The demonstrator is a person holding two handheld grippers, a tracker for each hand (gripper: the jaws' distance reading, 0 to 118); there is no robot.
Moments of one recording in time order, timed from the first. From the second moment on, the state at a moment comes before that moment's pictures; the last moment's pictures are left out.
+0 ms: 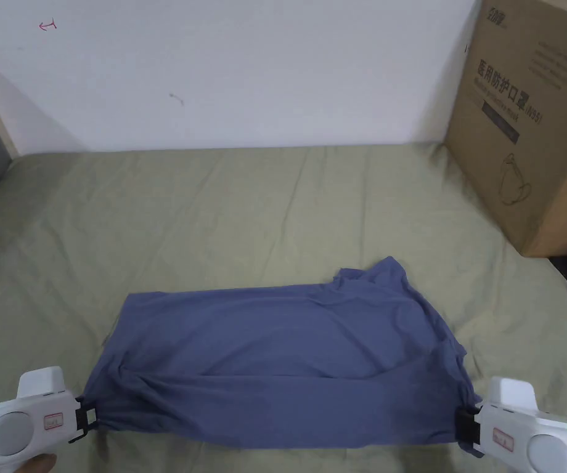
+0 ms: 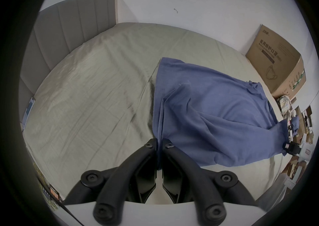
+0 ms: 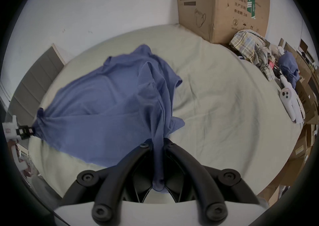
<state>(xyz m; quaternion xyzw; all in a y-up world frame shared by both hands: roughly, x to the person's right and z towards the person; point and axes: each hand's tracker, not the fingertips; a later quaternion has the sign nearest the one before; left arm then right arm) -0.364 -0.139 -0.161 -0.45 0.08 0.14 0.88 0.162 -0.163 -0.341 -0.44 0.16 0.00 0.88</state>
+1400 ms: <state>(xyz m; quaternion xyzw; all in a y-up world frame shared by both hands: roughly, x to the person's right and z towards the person) -0.246 0.006 -0.132 -0.09 0.08 0.02 0.99 0.102 0.033 -0.257 -0.09 0.17 0.03 0.98</state>
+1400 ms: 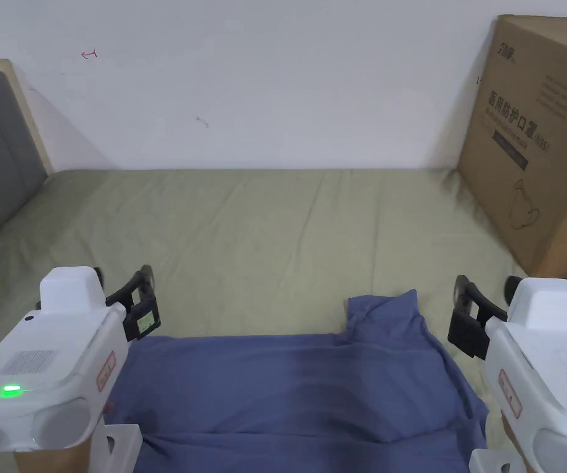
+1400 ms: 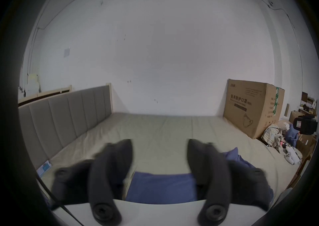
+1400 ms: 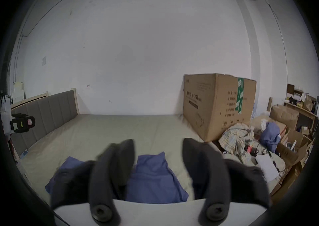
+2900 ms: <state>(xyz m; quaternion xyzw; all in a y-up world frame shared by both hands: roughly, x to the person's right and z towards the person) -0.440 -0.190 -0.357 -0.51 0.07 0.05 0.86 0.069 -0.121 -0.485 -0.31 0.15 0.05 0.94</state>
